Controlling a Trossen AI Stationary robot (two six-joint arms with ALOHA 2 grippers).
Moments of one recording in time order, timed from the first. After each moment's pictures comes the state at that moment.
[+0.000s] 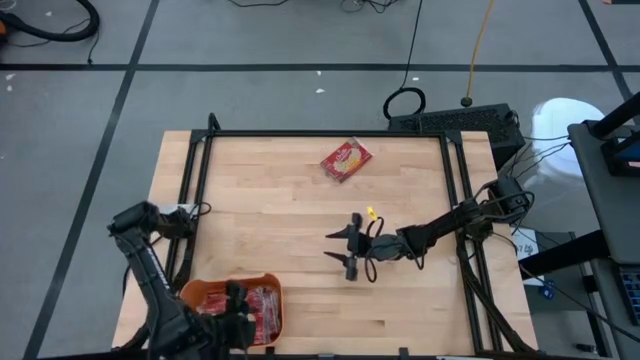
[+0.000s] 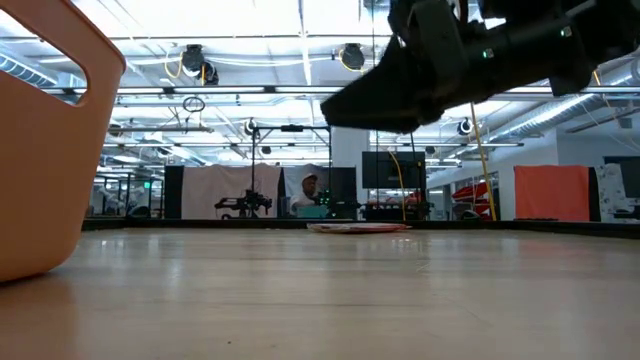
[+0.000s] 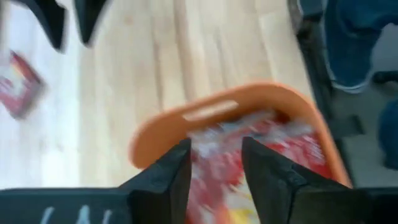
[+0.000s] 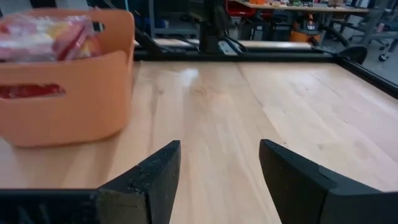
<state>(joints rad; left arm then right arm) -0.98 1.86 1.78 -1.29 -0.57 -0.70 0.31 1.72 0.66 0.79 0.42 0.11</state>
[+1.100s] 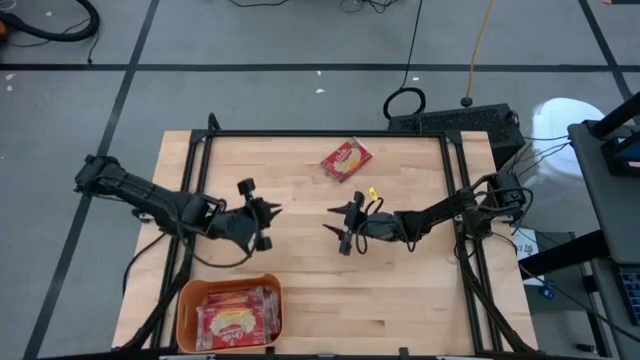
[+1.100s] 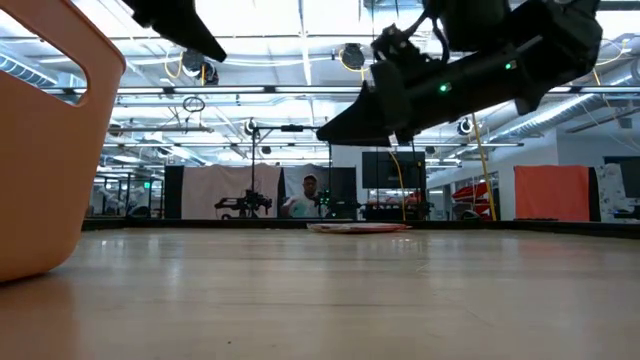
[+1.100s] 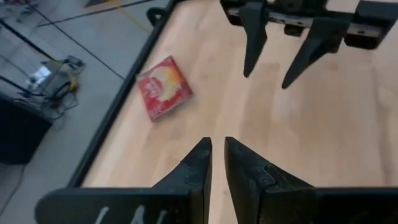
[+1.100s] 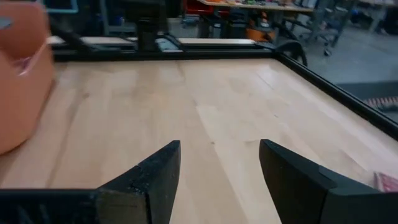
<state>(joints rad) -0.35 1.20 0.96 -0.55 -0.69 -0.16 0.14 1.72 0.63 0.81 0.42 0.06</state>
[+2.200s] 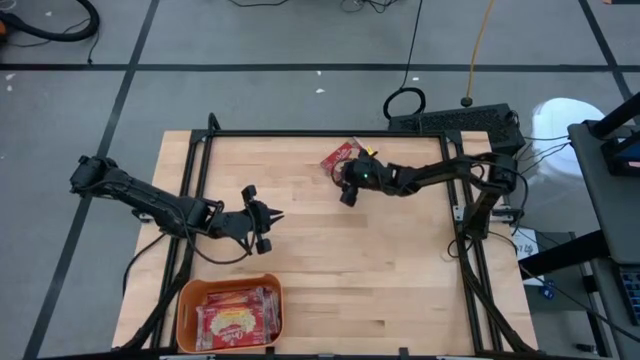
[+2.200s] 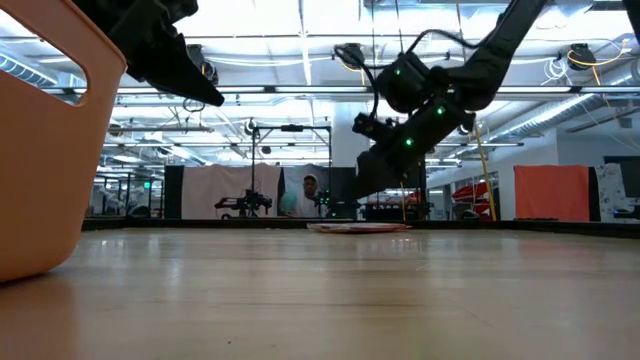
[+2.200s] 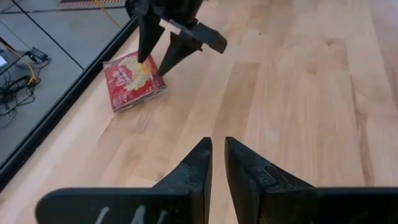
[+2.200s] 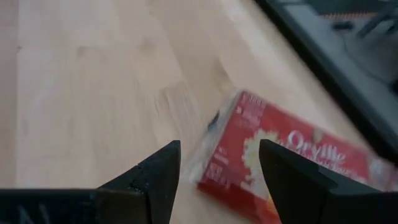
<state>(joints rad) -0.29 1.12 0.64 -0.15 -0.57 -0.19 -0.32 1.73 0.77 0.34 0.18 -0.12</state>
